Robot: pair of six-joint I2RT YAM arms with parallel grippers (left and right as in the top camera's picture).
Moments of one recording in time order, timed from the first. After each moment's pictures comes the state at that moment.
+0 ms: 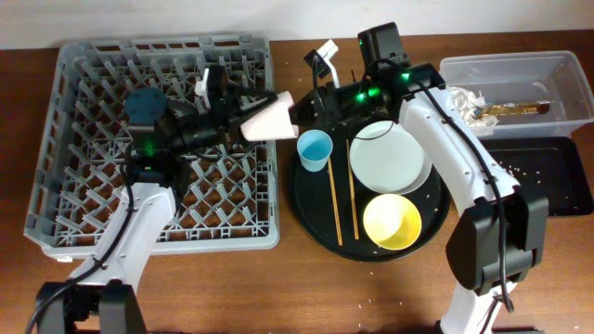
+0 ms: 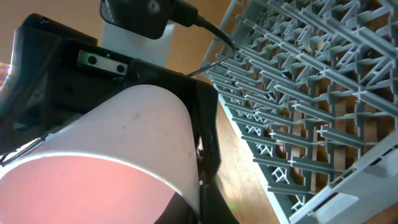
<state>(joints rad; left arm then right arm) -0.08 1.55 0.99 0.51 1.19 -1.50 0.29 1.97 1.77 -0.78 -1.29 0.18</state>
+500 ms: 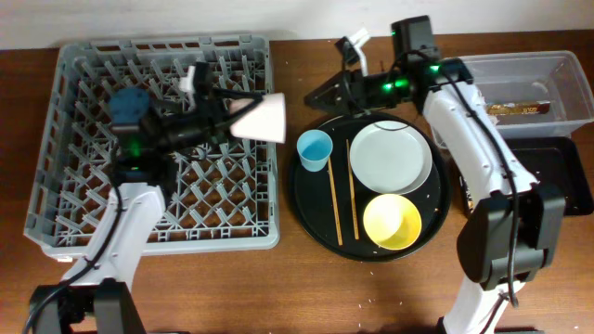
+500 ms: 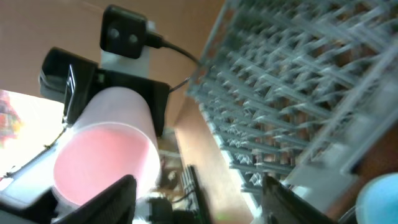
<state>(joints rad) -0.01 1.55 0.99 0.52 1.25 -1.42 0.15 1.97 1.77 -0.78 -1.25 0.17</state>
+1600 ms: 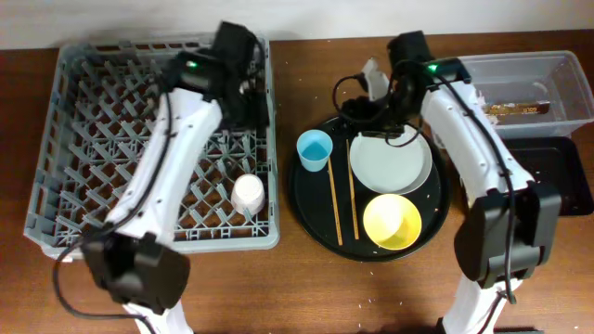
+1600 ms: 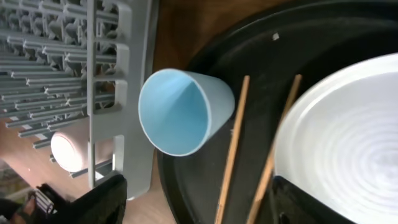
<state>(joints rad) -0.32 1.94 2.01 -1.32 -0.09 -0.42 0.19 1.99 1.77 -1.09 -0.52 0.10</state>
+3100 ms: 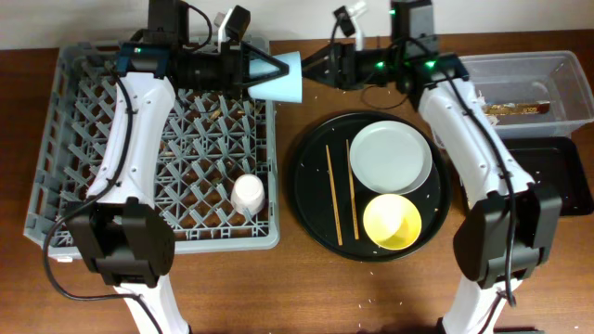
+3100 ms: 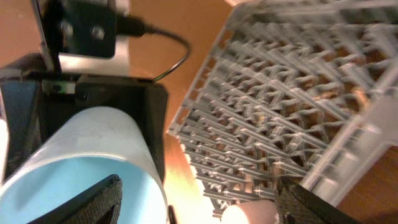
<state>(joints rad) -0.10 2.05 2.04 -1.00 1.42 -0.19 0.17 1.98 1.82 -0.50 -1.12 0.40</state>
